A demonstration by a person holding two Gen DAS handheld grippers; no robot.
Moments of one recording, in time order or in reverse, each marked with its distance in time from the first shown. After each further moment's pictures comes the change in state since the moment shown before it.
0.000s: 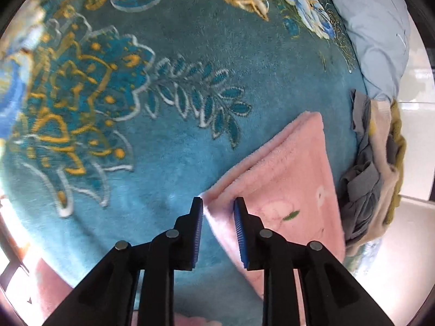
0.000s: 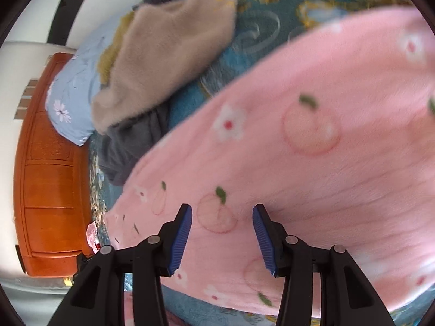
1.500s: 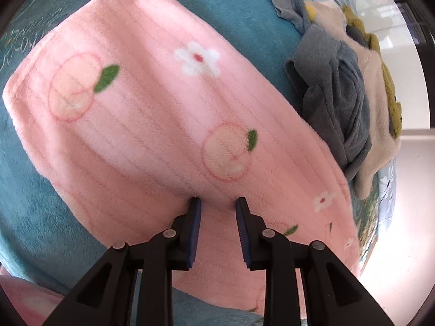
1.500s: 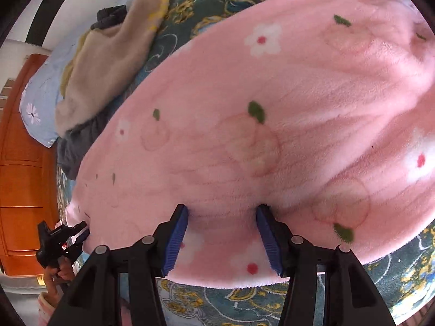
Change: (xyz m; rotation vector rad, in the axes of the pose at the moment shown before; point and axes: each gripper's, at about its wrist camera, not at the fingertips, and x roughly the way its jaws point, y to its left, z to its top) left arm 0.069 -0.125 -0.122 0.224 0.046 -0.105; right arm -0.049 -0.087 -0.010 0.015 0.002 -0.152
